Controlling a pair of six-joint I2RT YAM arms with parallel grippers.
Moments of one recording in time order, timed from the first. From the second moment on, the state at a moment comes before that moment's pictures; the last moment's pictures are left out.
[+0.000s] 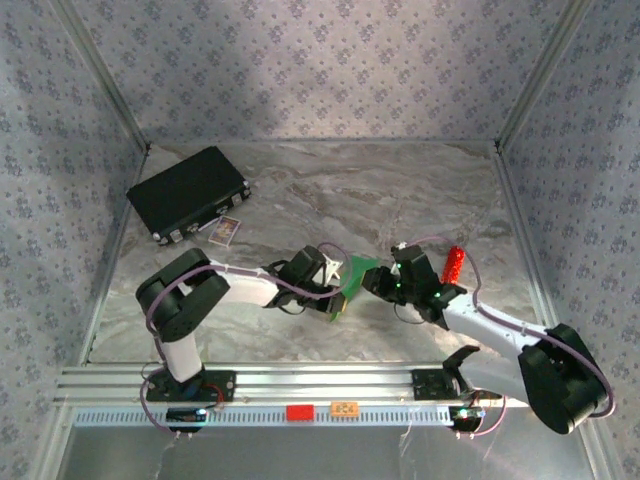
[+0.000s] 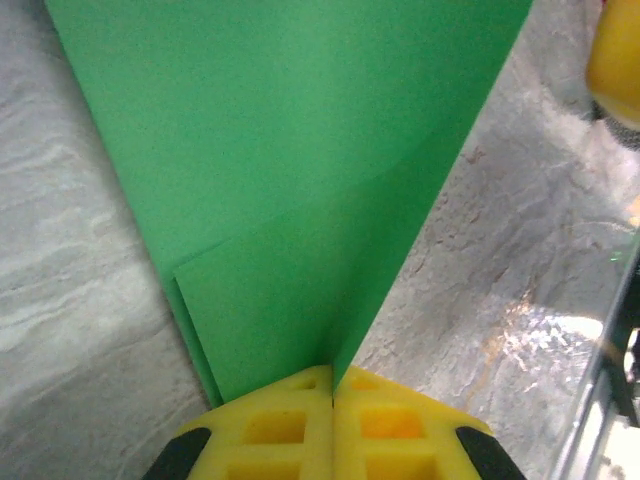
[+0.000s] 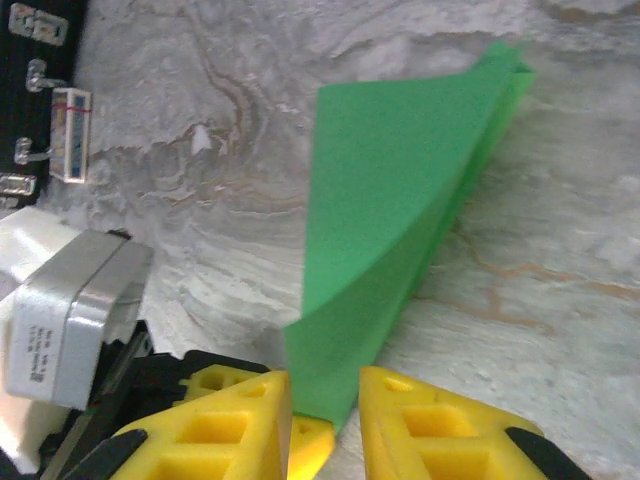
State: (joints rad) left arm -0.91 1.79 0.76 0.17 0.48 -0.60; right arm 0.57 1.12 0.40 0.01 -0.24 0.91
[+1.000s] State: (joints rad) left arm -0.82 1.85 0.66 0.48 0.65 -0.87; right arm 0.49 1.40 0.40 0.32 -0.49 0.87
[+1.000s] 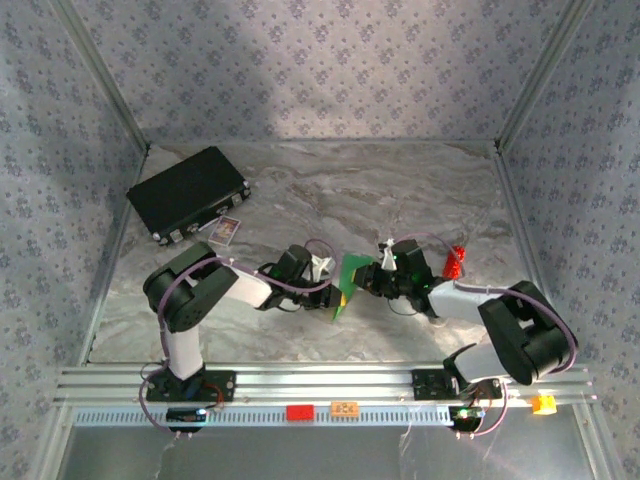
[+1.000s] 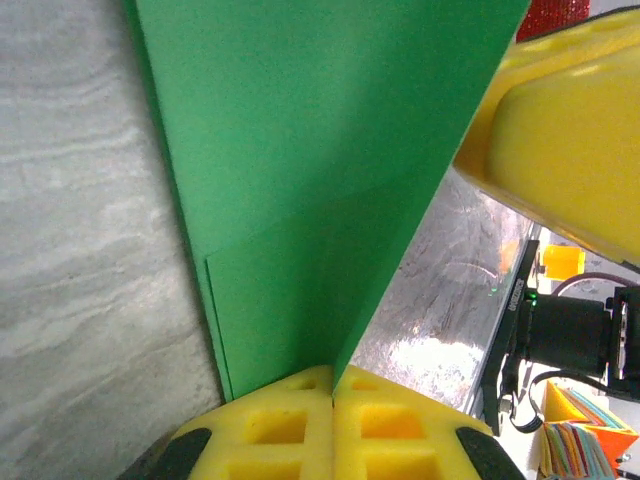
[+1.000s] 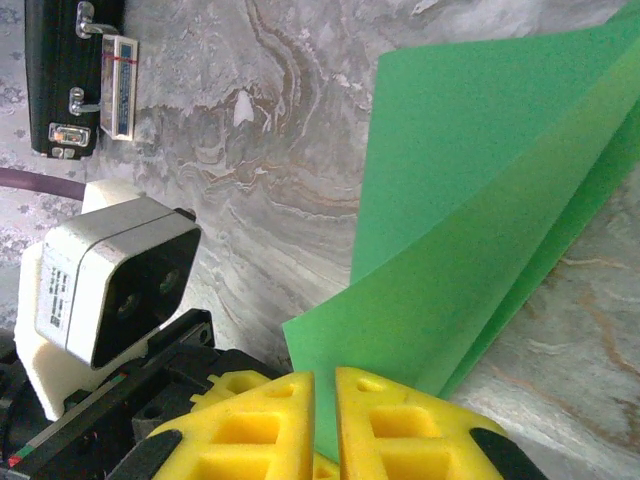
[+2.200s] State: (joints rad) left arm -0.80 1.89 0.61 0.65 0.67 -1.10; right arm 0.45 1.59 0.46 0.42 -0.61 0.87
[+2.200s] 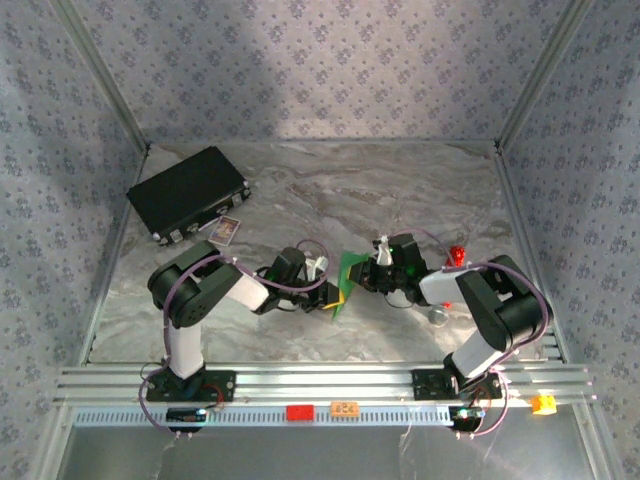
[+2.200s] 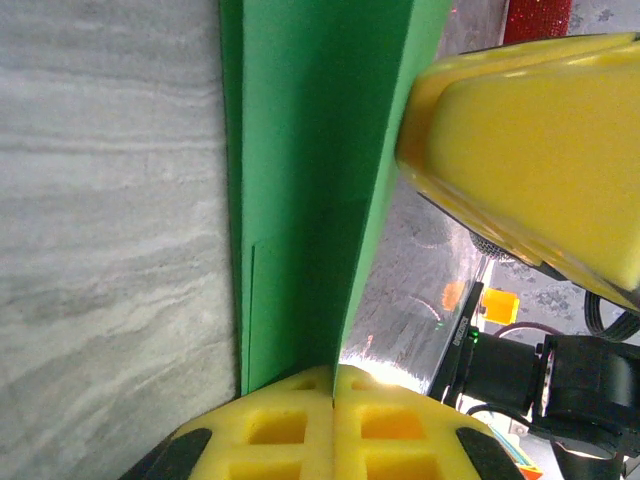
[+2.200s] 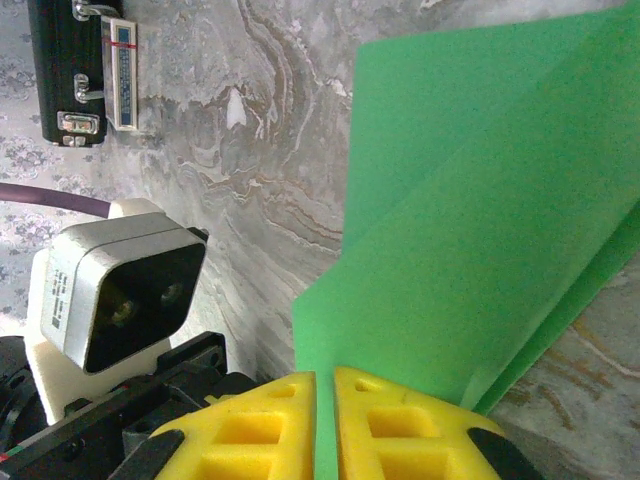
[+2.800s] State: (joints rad) left arm -0.80 1.89 0.61 0.65 0.67 -1.12; right arm 0.45 1.65 0.48 0.45 -0.62 0.87
